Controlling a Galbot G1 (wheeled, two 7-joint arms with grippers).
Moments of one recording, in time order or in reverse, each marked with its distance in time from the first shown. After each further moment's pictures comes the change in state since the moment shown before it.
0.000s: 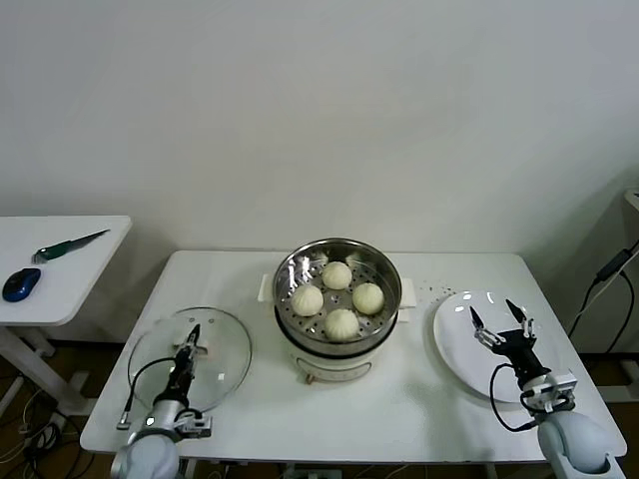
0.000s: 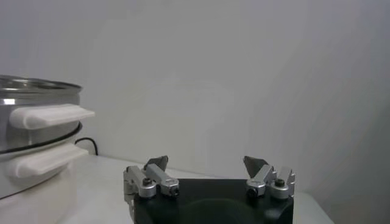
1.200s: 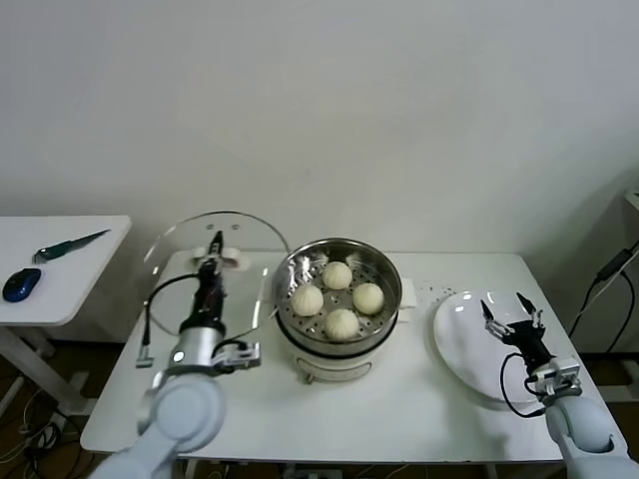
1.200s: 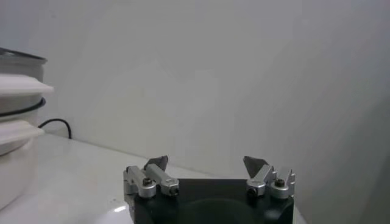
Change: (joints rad) left arm -0.315 0.292 0.562 -0.548 -0.052 0.677 0.457; right arm 0.095 -0.035 -0.018 -0.130 -0.056 0.018 0.003
